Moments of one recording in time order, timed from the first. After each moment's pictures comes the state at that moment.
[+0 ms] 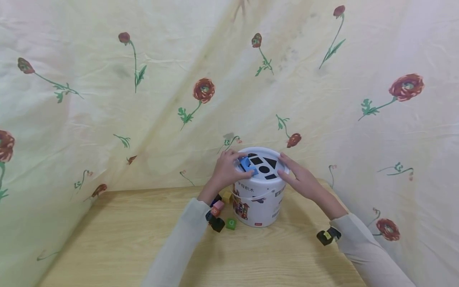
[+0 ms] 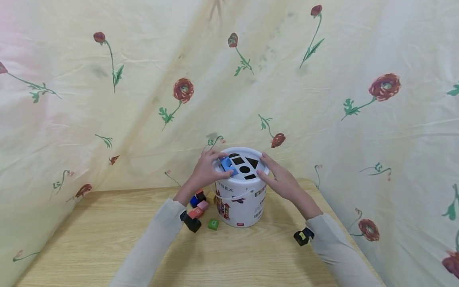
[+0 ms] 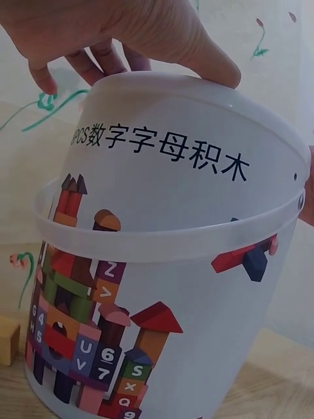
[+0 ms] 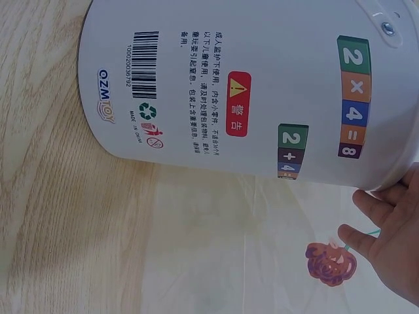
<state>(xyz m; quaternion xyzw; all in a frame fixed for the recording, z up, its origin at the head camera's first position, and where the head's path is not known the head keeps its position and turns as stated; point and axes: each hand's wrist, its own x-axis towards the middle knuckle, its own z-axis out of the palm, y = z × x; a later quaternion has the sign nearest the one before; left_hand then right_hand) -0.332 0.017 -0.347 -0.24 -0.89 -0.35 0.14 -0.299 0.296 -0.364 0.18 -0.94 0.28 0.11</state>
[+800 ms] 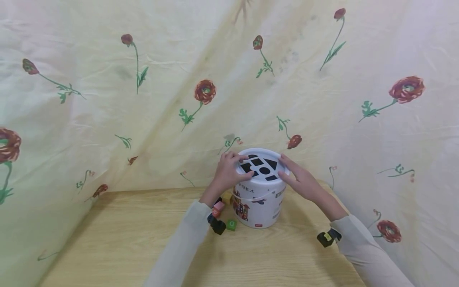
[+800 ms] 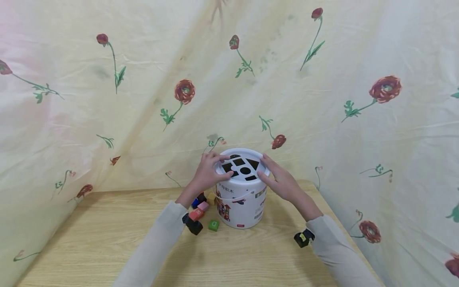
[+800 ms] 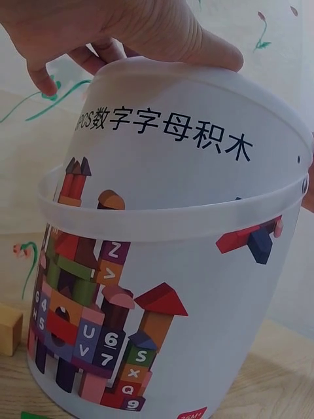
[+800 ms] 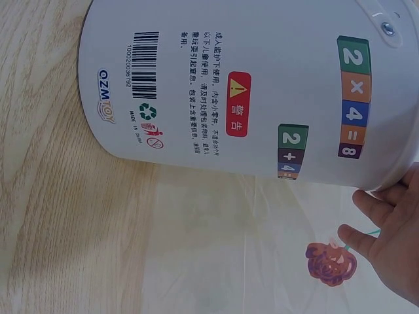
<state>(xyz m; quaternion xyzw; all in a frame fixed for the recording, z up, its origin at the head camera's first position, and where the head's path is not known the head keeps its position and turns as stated) -0.335 0.019 -0.356 -0.24 -0.89 -0.37 0.15 -0.301 0.297 -0.367 0.18 -0.93 0.29 0.11</state>
